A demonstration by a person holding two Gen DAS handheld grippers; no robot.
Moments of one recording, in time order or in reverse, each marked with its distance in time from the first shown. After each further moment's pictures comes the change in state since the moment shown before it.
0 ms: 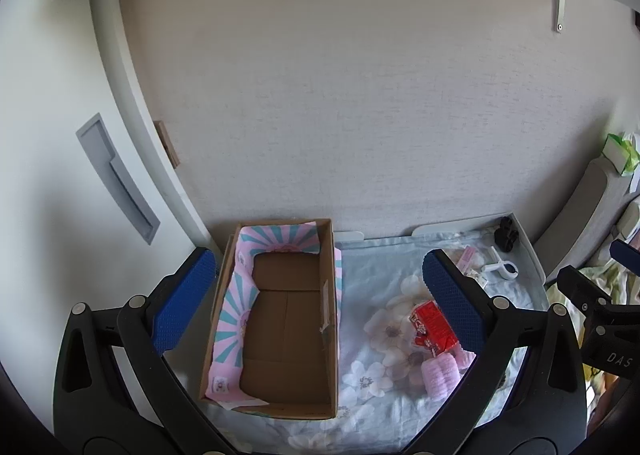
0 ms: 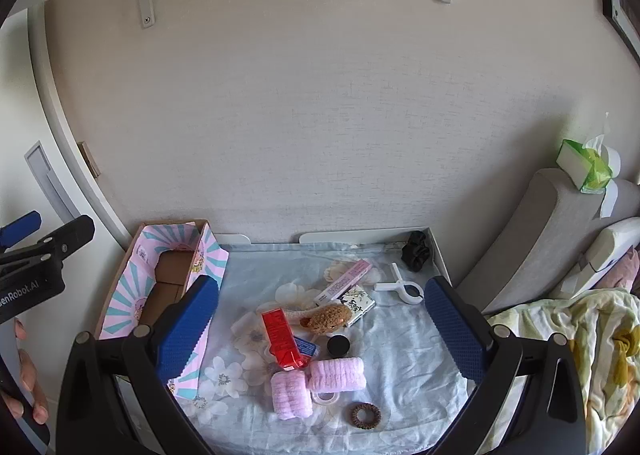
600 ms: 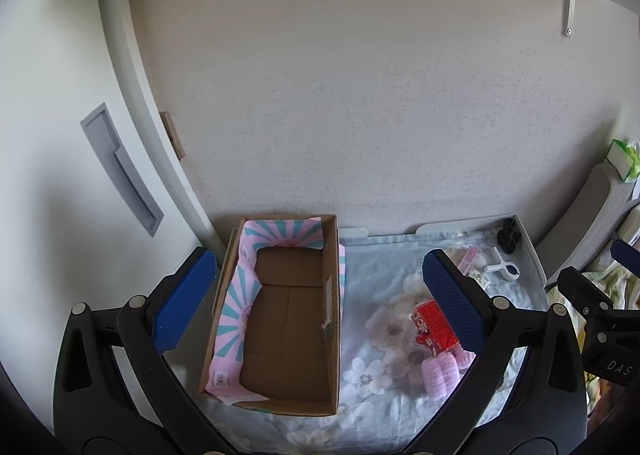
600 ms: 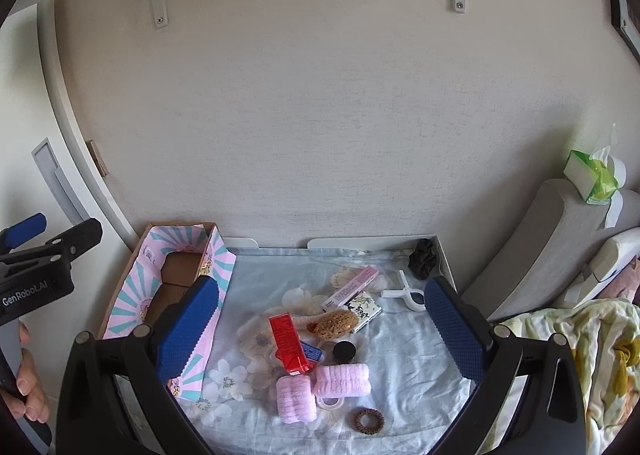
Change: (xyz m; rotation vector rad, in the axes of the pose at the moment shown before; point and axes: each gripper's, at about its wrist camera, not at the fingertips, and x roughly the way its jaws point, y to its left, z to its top) left arm 0.003 0.002 -0.001 -0.037 0.024 0.003; right arm -0.004 0.007 -0.004 -0.024 -0.025 0.019
